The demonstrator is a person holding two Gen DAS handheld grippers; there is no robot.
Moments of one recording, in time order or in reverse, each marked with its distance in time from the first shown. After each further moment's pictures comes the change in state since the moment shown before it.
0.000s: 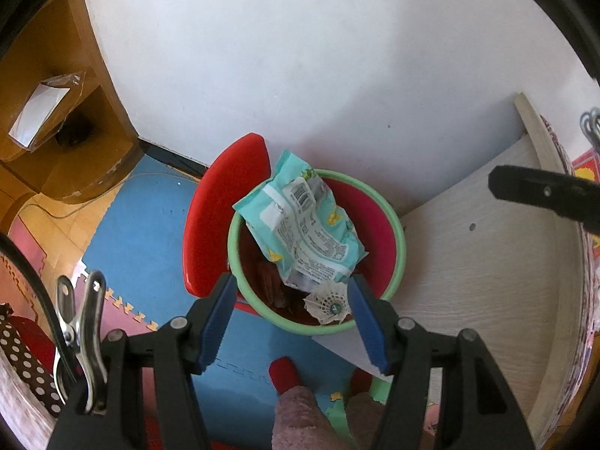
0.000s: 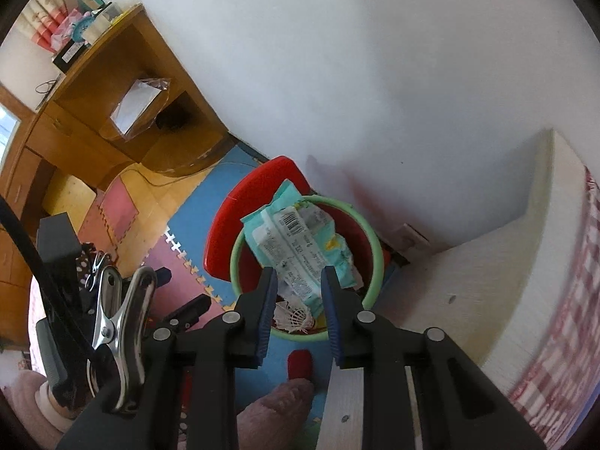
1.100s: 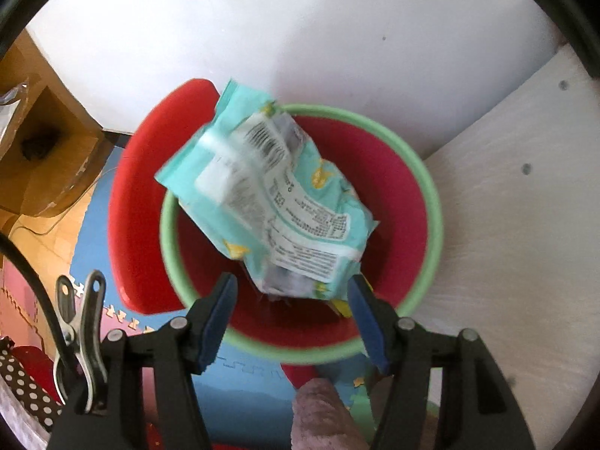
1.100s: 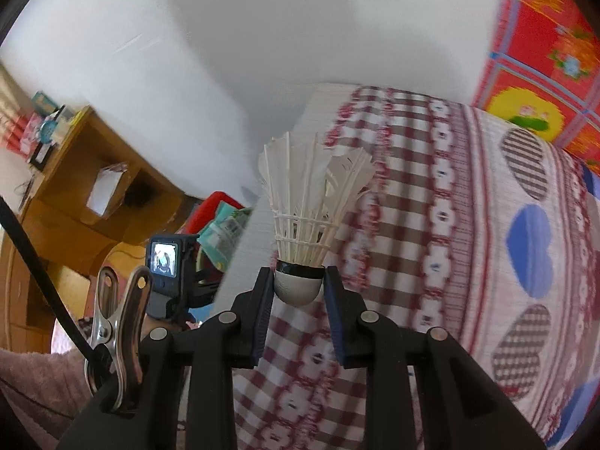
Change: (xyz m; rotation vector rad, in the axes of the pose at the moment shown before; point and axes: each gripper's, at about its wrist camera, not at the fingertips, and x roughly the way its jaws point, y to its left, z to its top) left arm 0.108 -0.036 -0.018 0.133 0.122 0.022; right arm -0.134 -0.095 -0.120 0.314 -0.196 -0.061
